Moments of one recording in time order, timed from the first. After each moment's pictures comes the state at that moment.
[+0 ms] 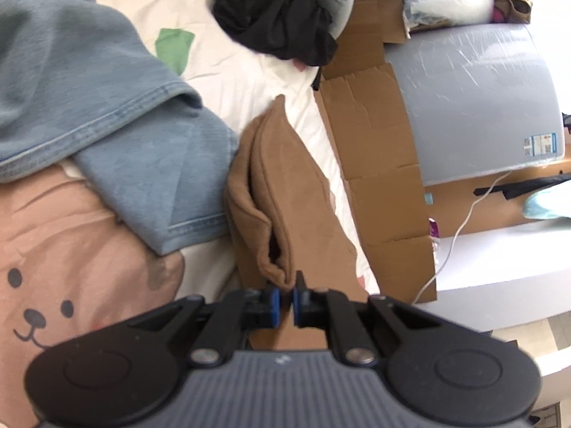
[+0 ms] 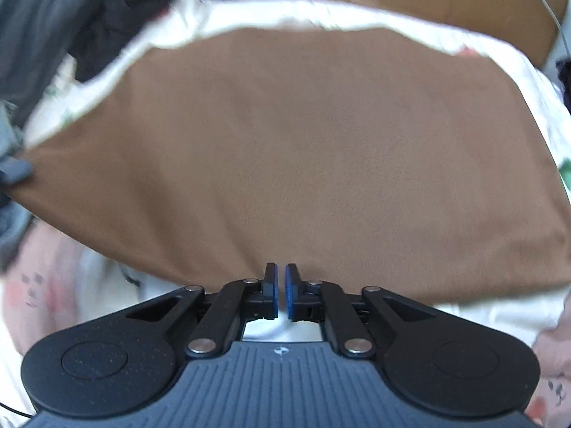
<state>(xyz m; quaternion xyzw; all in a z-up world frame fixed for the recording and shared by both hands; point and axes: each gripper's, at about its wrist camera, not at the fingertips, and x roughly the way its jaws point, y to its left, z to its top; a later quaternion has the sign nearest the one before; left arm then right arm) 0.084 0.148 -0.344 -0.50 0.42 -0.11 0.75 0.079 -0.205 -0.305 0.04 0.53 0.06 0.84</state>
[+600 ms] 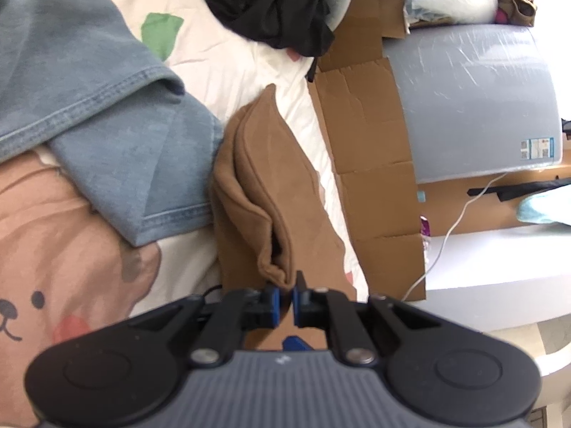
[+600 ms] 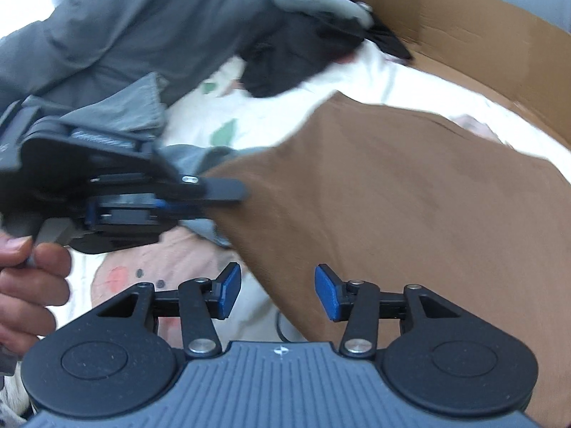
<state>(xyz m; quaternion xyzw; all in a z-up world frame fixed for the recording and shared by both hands) 0.096 0.139 -0.346 -0.52 0.42 -0.13 0.73 0.088 -0.122 -0.252 -0.03 0.44 0.29 0.85</state>
